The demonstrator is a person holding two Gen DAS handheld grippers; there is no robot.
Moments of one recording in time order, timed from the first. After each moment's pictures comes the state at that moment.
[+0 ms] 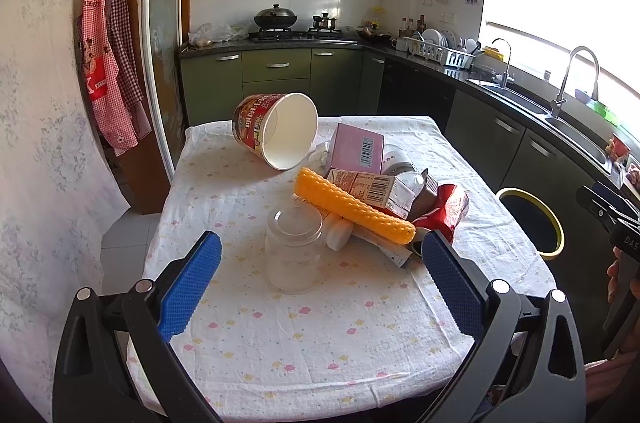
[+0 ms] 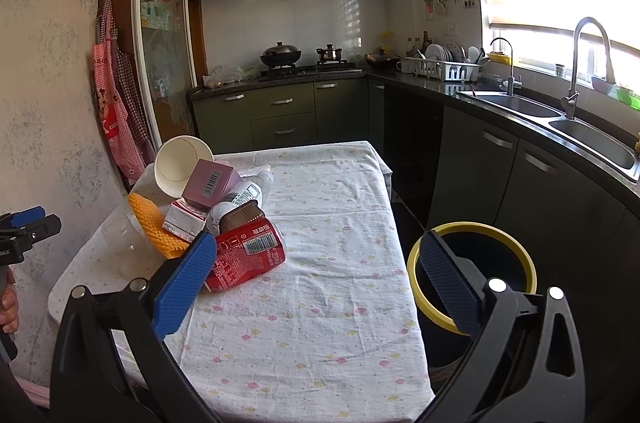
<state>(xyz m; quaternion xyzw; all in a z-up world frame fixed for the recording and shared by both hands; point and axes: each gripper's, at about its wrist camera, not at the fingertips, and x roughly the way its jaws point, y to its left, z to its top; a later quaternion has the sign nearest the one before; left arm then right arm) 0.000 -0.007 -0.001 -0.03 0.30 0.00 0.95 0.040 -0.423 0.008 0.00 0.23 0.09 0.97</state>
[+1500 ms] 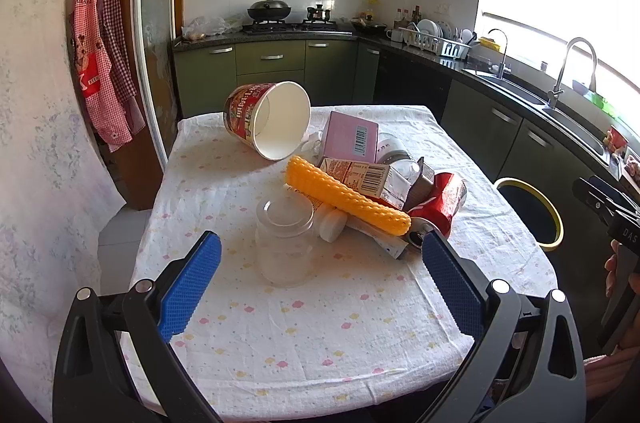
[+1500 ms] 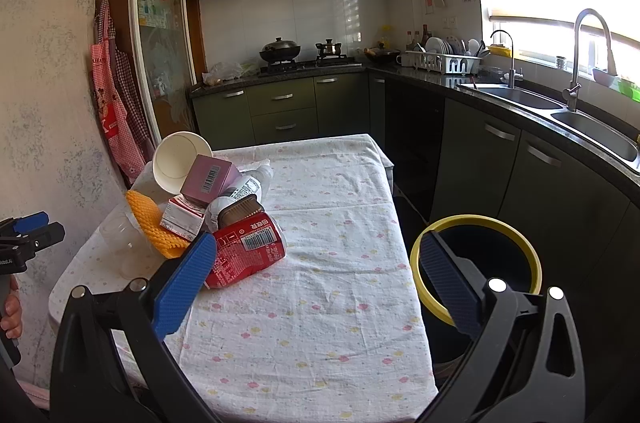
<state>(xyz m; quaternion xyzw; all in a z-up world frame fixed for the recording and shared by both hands) 0.005 -0.012 -0.010 -0.02 0.31 -0.01 0.95 0.046 -0.421 0.003 0.01 0.24 0.10 0.97</state>
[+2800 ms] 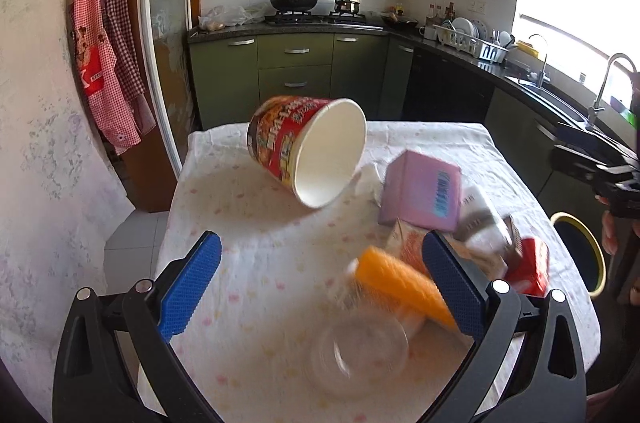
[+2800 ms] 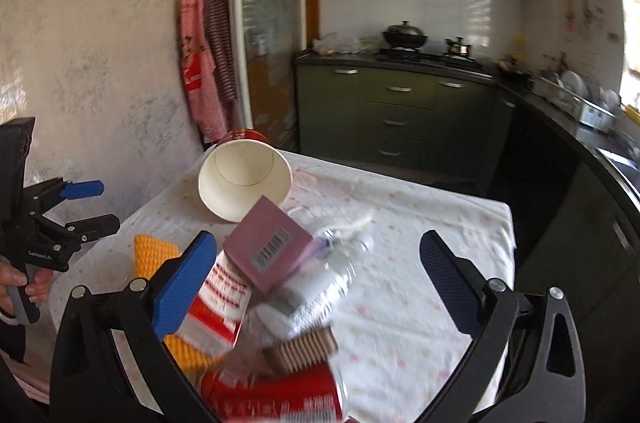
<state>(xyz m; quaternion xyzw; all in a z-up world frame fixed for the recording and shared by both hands) 0.158 0.045 -0.024 -0.03 0.32 0.03 0.94 0.236 -0.310 0.016 -0.10 0.27 0.31 0.91</state>
